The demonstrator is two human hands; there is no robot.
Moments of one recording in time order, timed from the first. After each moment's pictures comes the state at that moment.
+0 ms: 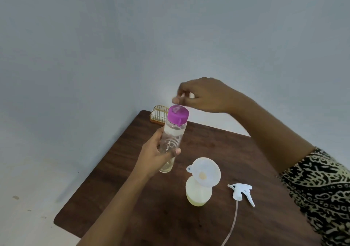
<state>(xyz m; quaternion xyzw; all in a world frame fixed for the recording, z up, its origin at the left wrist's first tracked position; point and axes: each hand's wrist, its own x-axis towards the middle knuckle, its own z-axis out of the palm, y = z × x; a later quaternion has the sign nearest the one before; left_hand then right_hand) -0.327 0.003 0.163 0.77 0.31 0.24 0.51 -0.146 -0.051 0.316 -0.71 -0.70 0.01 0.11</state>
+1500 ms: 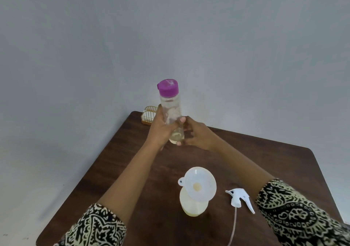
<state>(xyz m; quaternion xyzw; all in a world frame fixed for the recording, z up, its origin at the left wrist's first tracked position) -0.211 0.055 0.162 0.69 0.25 0.34 0.59 -0.086 -0.039 0.147 -0.71 -0.54 0.29 0.35</state>
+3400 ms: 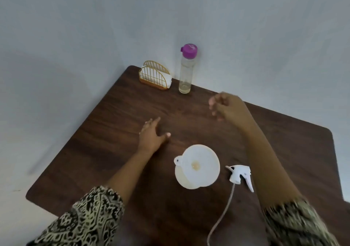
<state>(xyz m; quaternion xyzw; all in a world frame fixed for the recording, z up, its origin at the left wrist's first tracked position) -0.244 0.061 -0.010 0.78 0.50 0.04 0.37 -0.033 -0.063 0.101 -0.79 -0.32 0.30 0.42</state>
